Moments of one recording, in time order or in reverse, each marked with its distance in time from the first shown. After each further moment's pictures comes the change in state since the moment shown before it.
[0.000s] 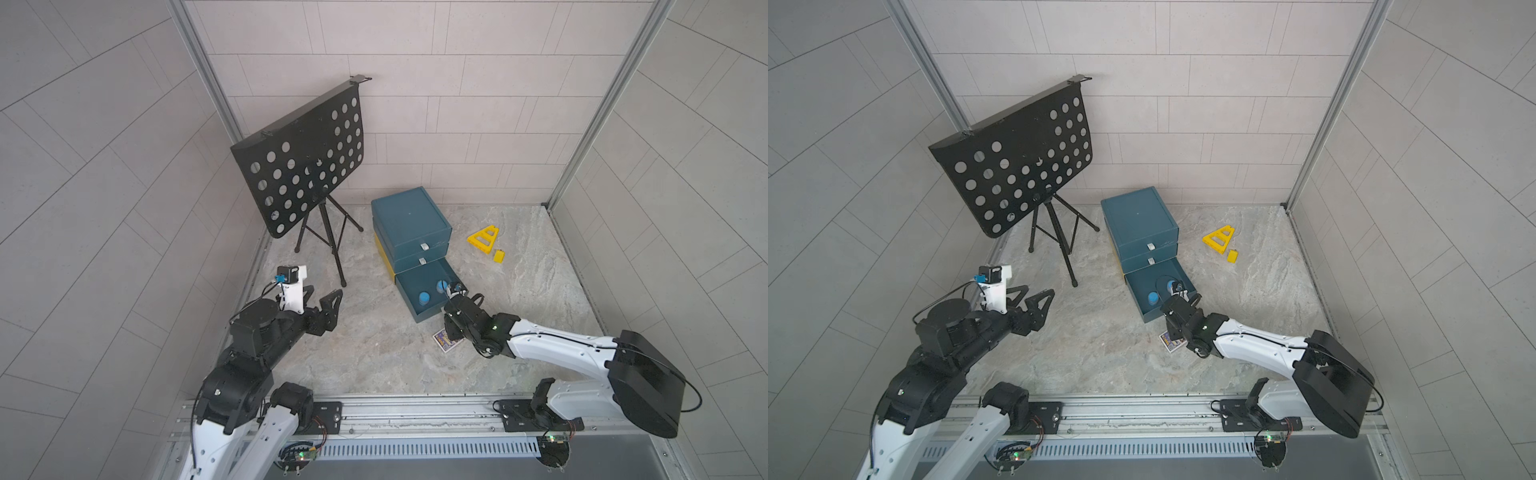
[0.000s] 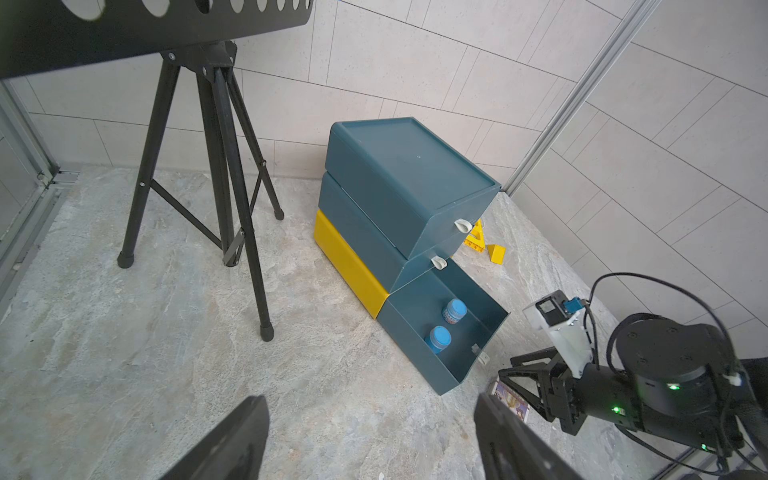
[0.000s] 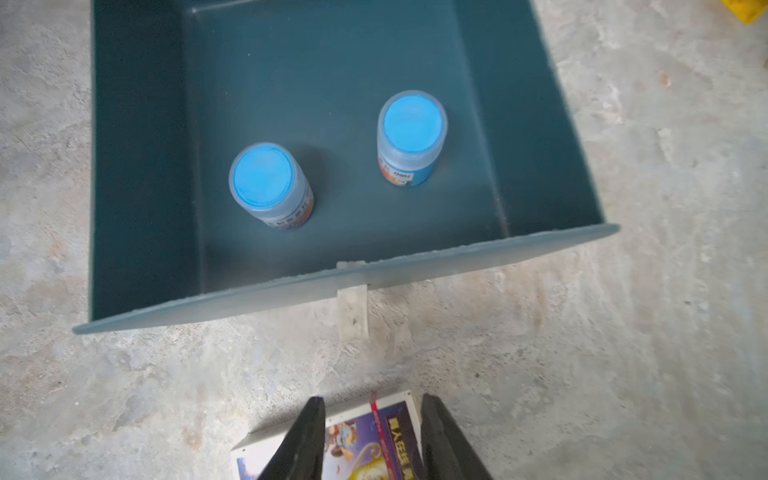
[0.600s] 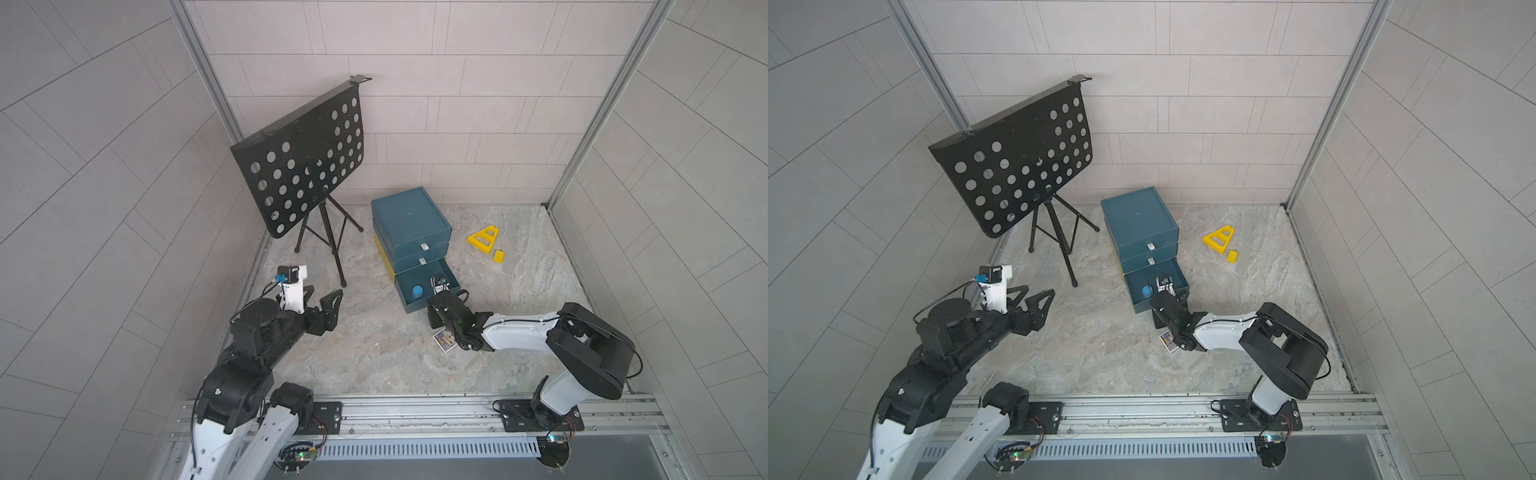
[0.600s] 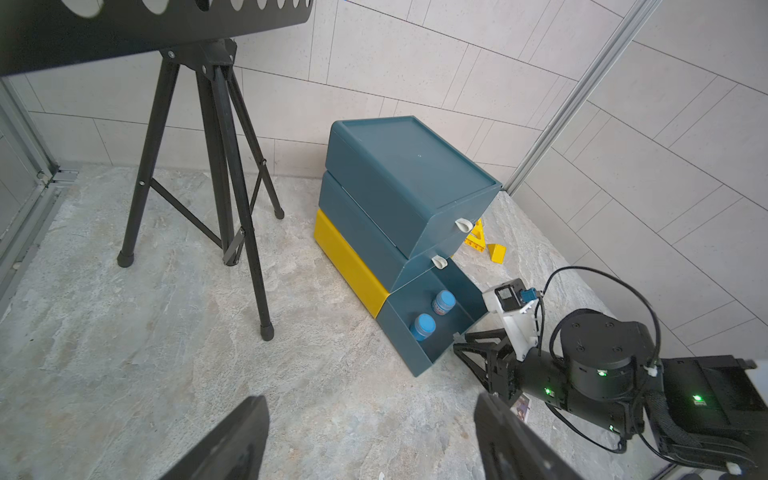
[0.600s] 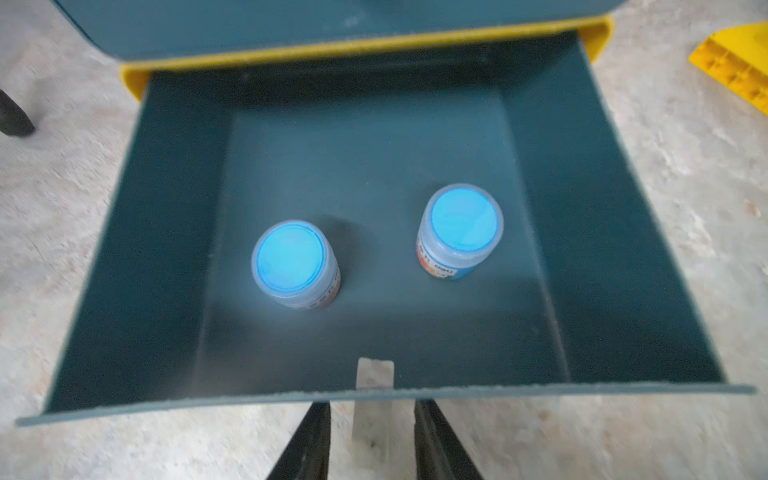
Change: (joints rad) left arm 0.000 0.003 0.000 0.000 0.000 0.000; right arm -0.025 0.284 0.029 0.488 0.065 -0.104
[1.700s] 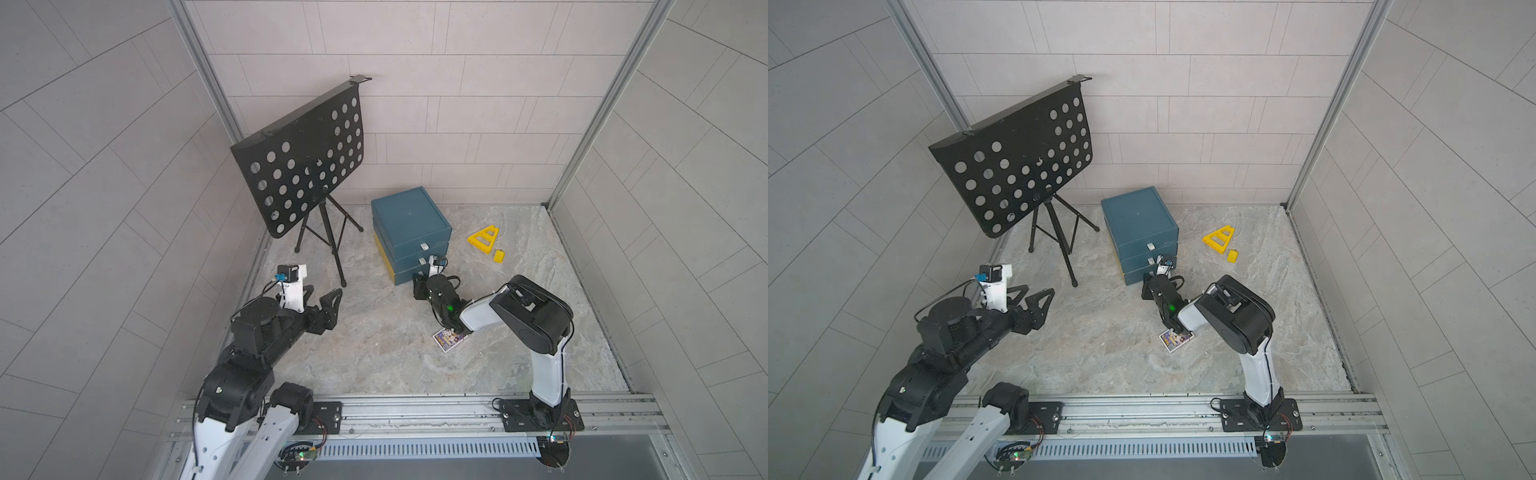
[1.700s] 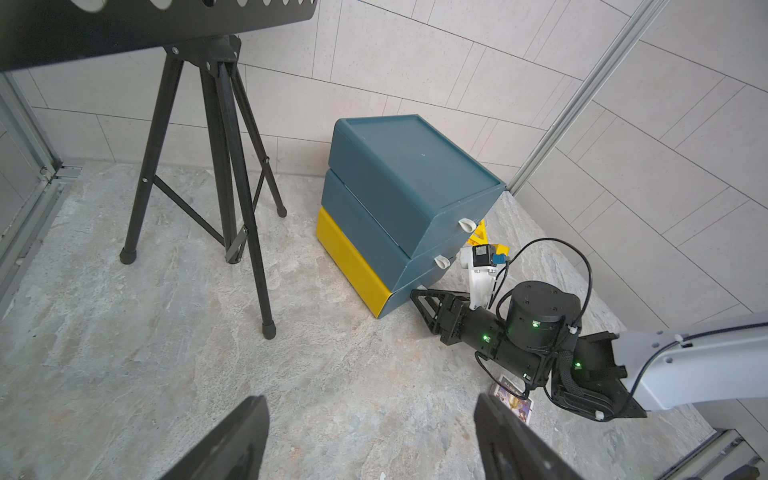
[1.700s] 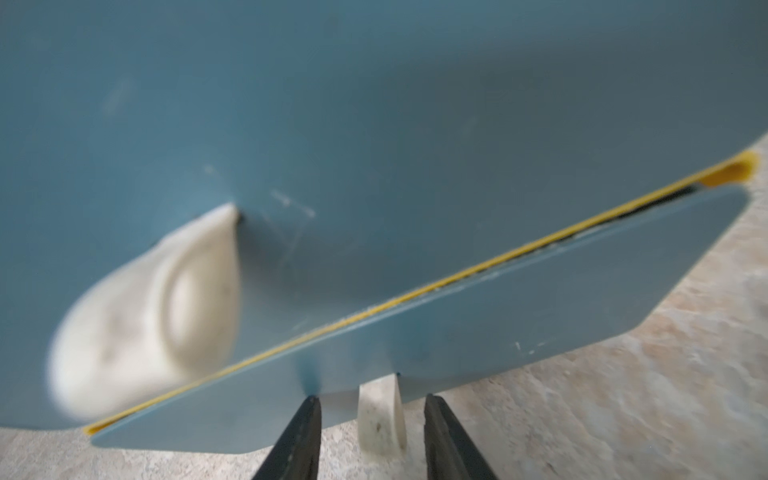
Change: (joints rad) left arm 0.018 0.008 0.000 0.000 0.010 0.000; right arm -0.121 0.378 0.147 0.537 -0.052 0.201
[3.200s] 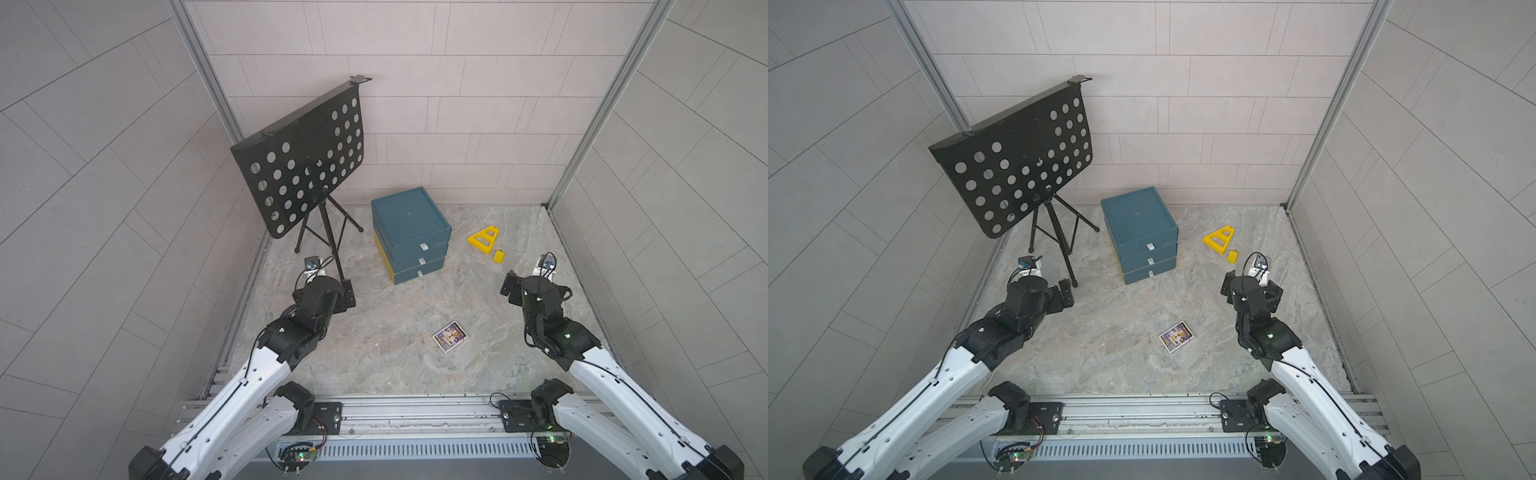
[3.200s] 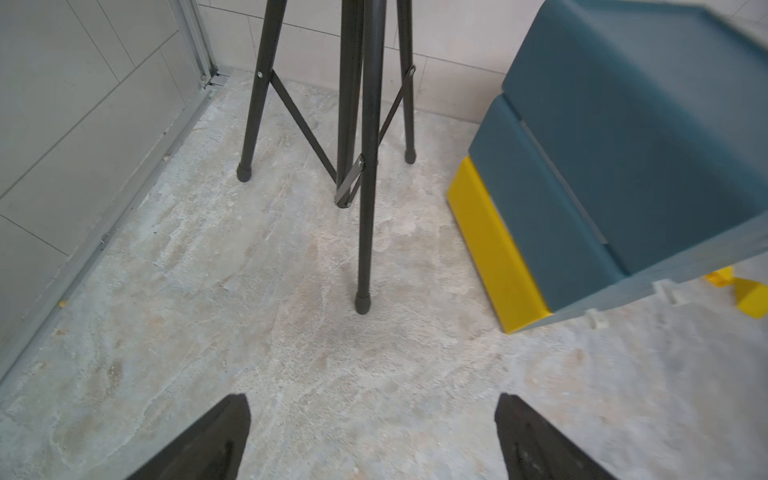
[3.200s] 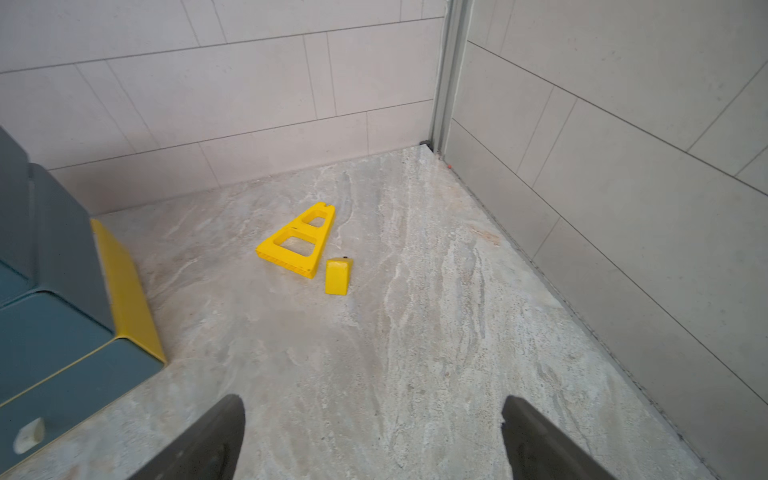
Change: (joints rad) left arm -0.243 0.359 -0.226 0.290 -0.636 -0.189; right arm -0.352 -1.213 -0.251 -1.056 0.317 -0.262
